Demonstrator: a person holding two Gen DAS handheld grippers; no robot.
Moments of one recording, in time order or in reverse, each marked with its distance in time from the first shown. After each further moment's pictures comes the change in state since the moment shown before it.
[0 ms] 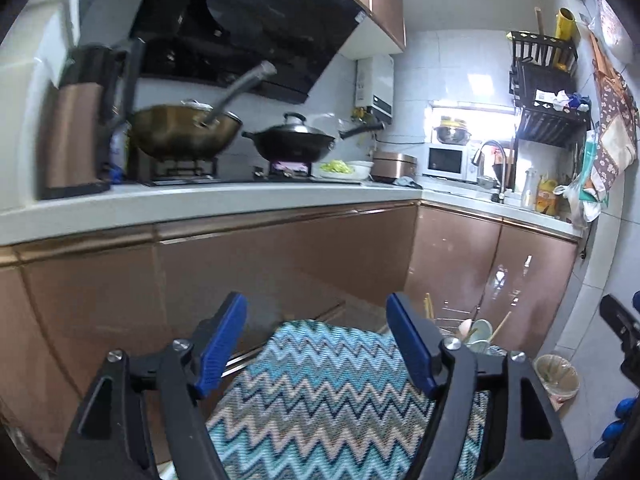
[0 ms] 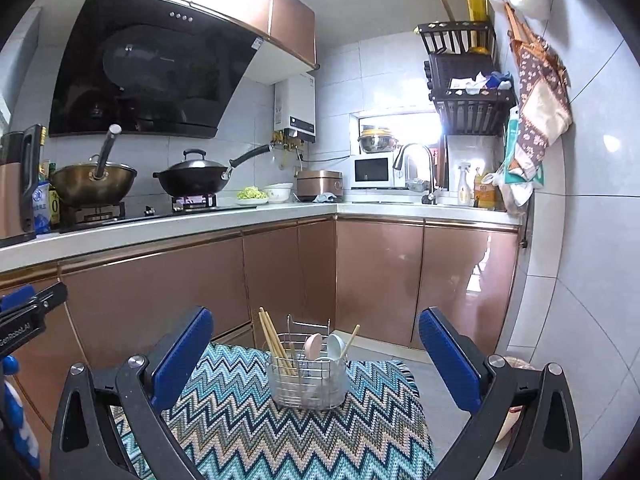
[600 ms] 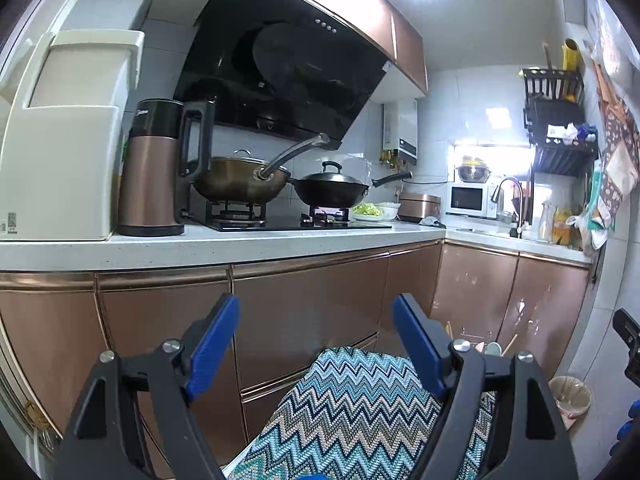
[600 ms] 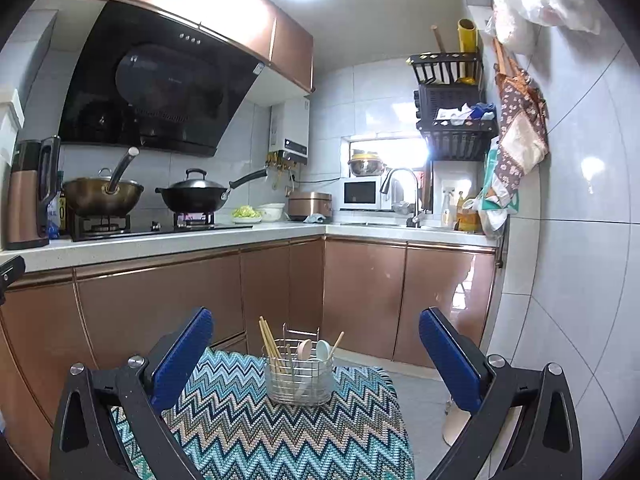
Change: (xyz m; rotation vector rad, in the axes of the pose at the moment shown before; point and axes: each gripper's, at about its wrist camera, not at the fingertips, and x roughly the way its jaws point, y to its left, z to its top) left arm -0.101 0.046 0.020 -0.025 -0.135 0.091; right arm -0.081 0.013 0.011 -0.027 -0.071 -0.057
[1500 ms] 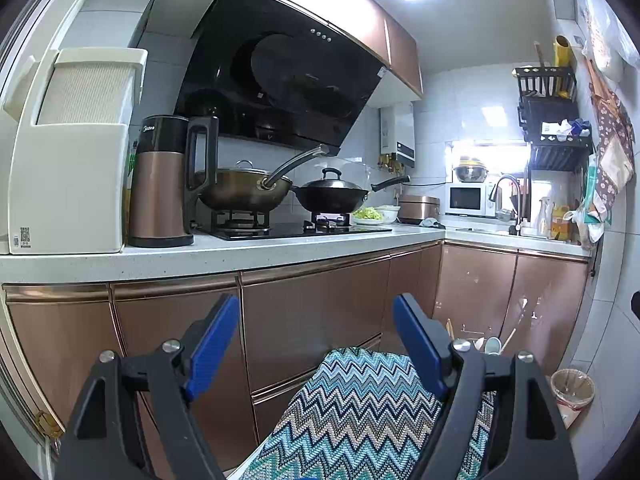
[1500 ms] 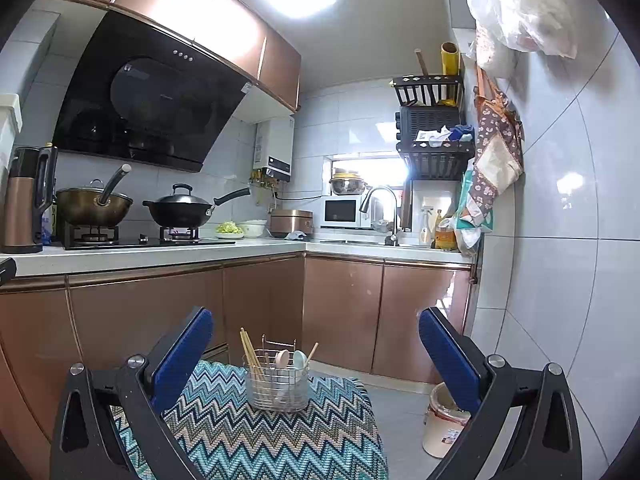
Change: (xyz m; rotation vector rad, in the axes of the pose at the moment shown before) left arm -0.022 -0.004 0.001 0.042 -0.016 0.000; right arm -0.041 -0.008 0.005 -0.020 -0.058 -0.071
